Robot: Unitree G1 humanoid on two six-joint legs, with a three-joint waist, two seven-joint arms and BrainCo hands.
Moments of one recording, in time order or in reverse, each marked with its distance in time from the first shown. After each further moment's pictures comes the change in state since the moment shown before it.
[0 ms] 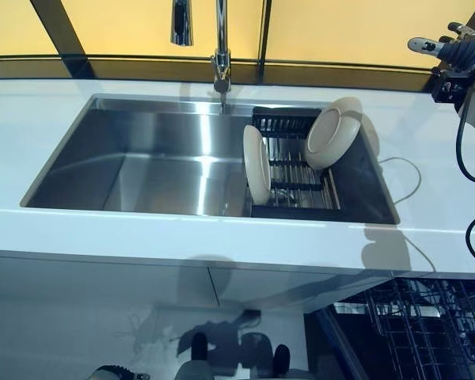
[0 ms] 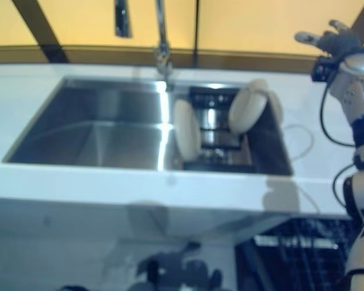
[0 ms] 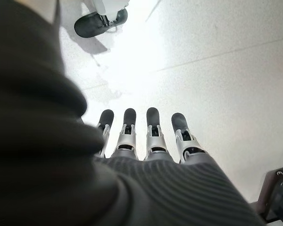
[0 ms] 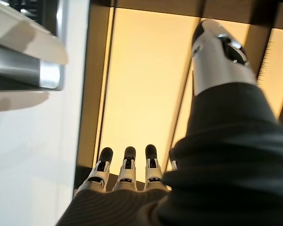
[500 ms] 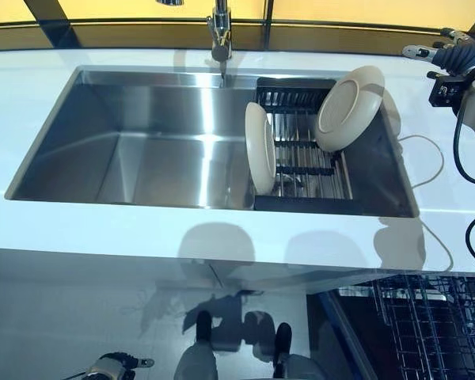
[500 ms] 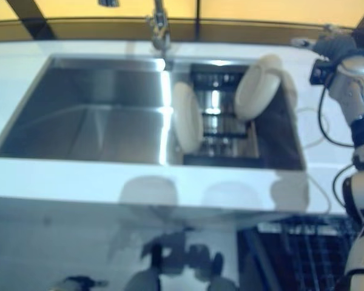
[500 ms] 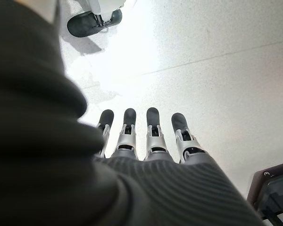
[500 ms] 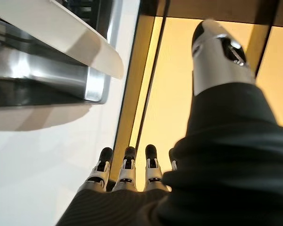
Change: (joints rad) left arm -0.044 0.002 0.001 -0.007 -0.047 -0.001 -0.003; right arm 0.000 0.000 0.002 0.000 -0.024 0.016 0.030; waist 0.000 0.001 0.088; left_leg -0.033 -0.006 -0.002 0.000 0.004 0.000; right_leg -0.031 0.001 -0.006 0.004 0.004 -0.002
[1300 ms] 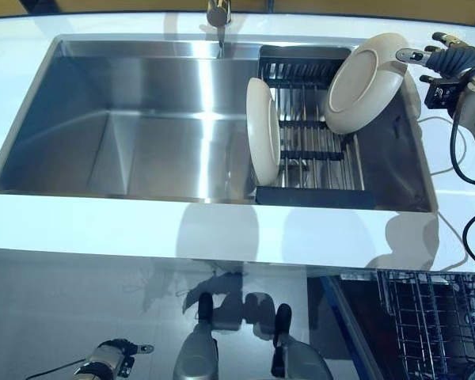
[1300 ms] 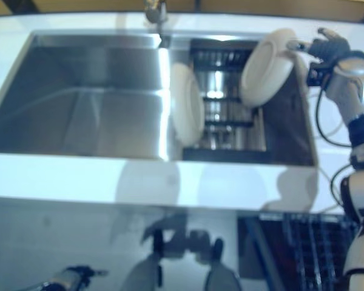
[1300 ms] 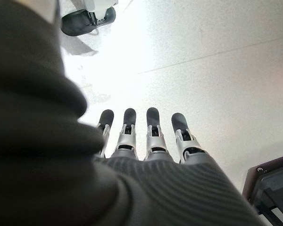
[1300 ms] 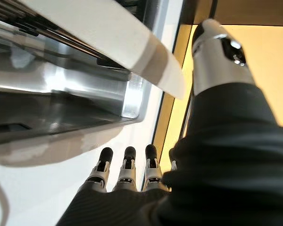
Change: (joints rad) left arm -0.039 0.023 0.000 -0.024 -0.018 0.001 -0.013; right arm 0.000 0.013 0.000 0.001 0.001 0.018 0.021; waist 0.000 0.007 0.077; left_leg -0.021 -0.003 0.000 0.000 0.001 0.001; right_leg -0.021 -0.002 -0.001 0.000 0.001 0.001
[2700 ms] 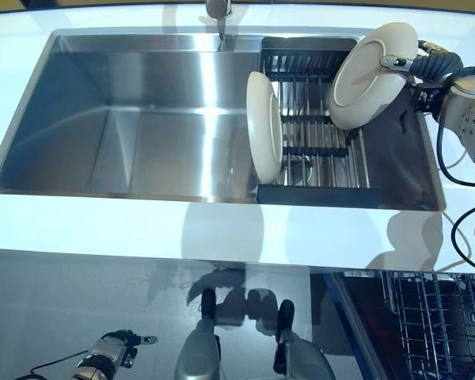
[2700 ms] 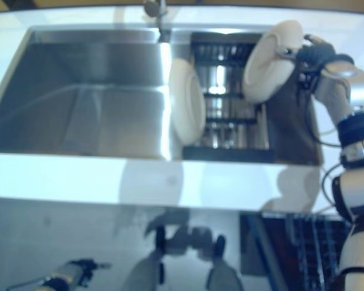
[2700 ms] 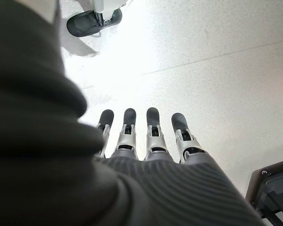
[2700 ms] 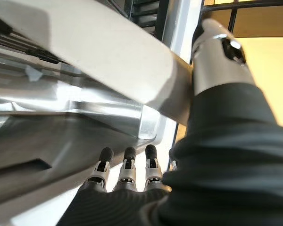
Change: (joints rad) left arm -0.032 0.001 0.000 -0.008 -0.013 0.003 -0.019; right arm 0.000 0.048 -0.001 -0.005 0.004 0.027 0.001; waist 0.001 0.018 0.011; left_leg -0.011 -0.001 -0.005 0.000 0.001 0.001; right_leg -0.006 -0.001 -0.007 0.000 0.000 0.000
